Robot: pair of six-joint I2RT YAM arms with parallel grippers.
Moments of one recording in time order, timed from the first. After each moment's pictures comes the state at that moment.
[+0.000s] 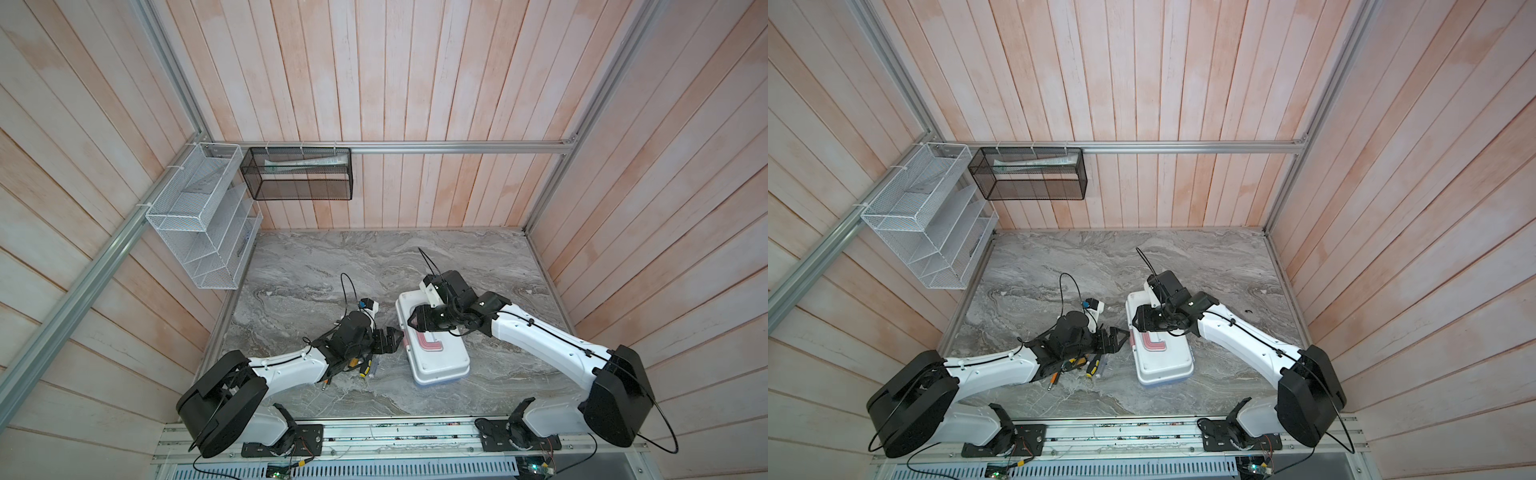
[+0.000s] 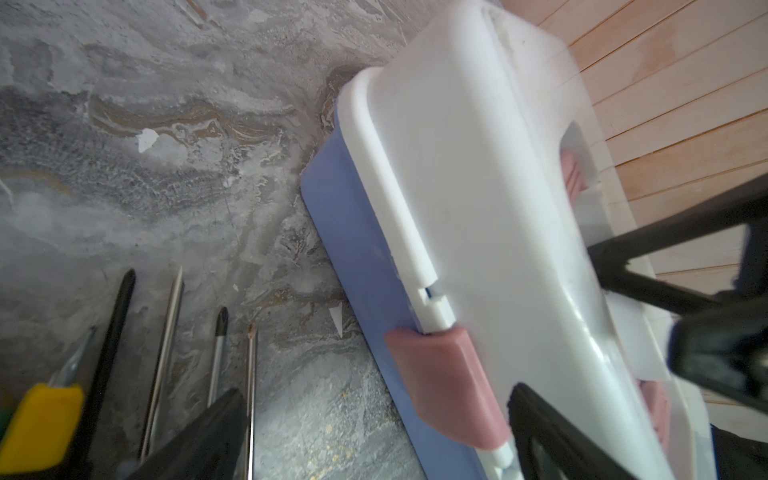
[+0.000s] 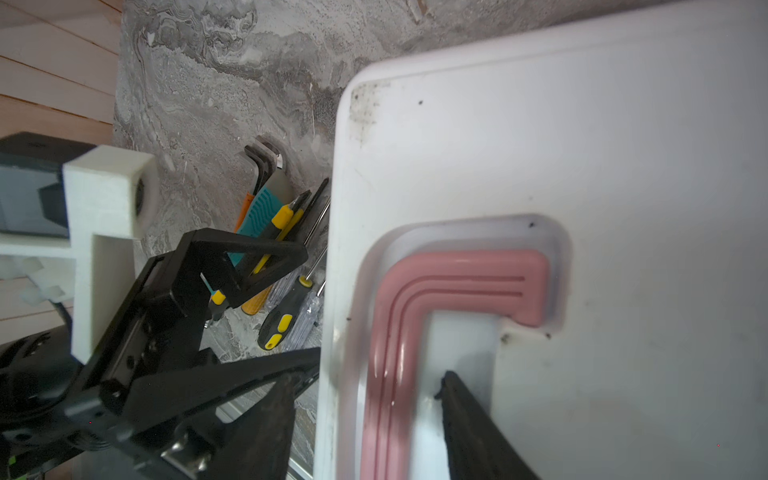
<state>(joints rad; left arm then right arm) -0.77 1.40 0.53 0.26 0.16 -0.71 0.72 1.39 1.03 -0.59 -0.24 0.58</state>
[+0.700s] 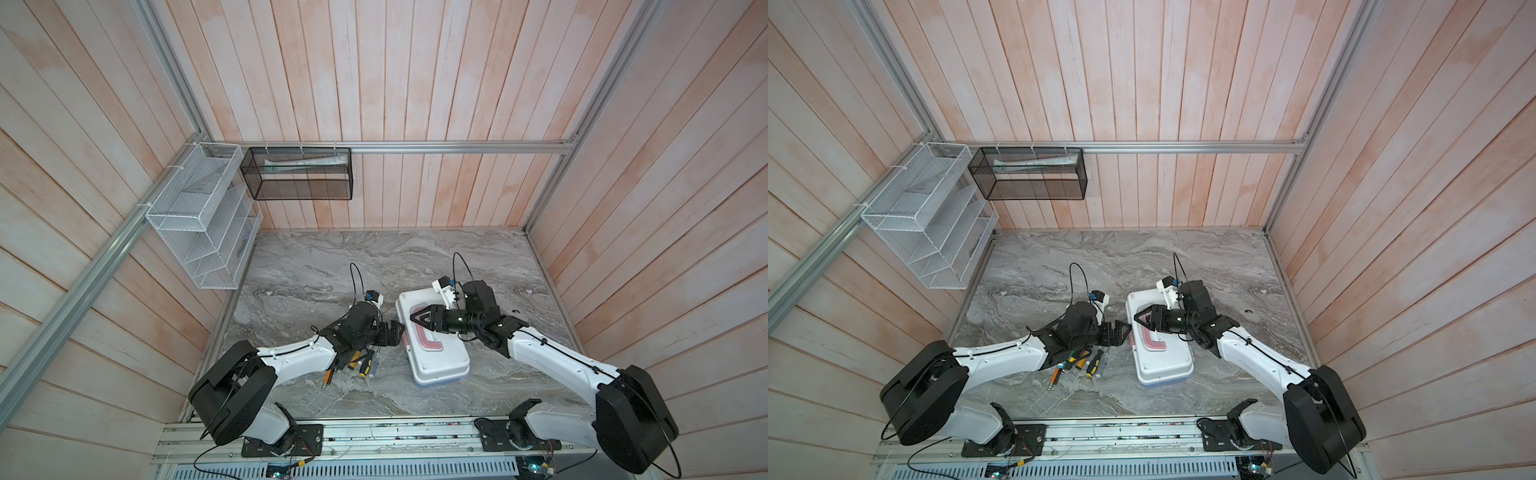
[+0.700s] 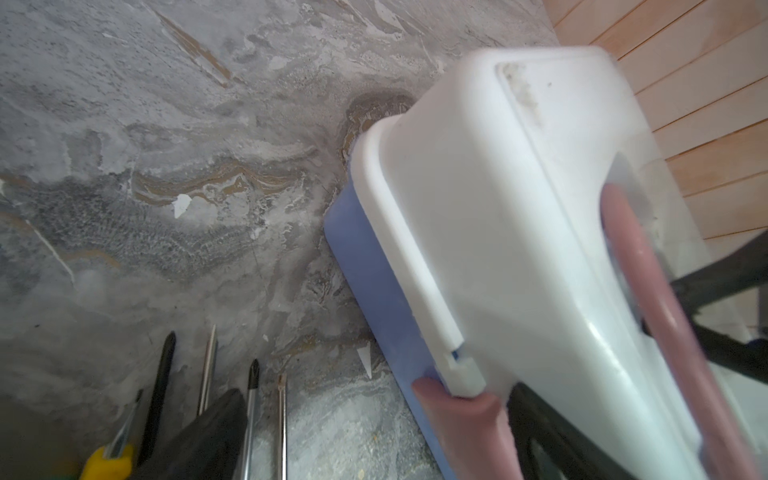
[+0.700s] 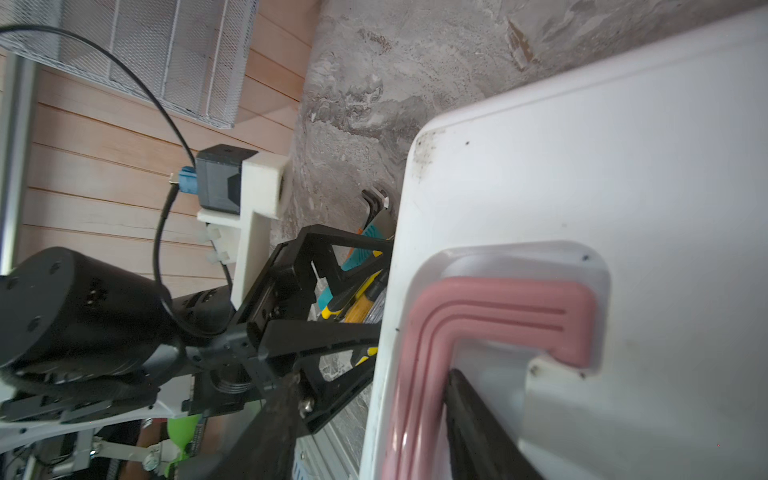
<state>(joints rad) -0.76 1.47 0.67 0.13 0.08 -0.59 0.52 1.24 0.63 0.07 -0.67 0.77</state>
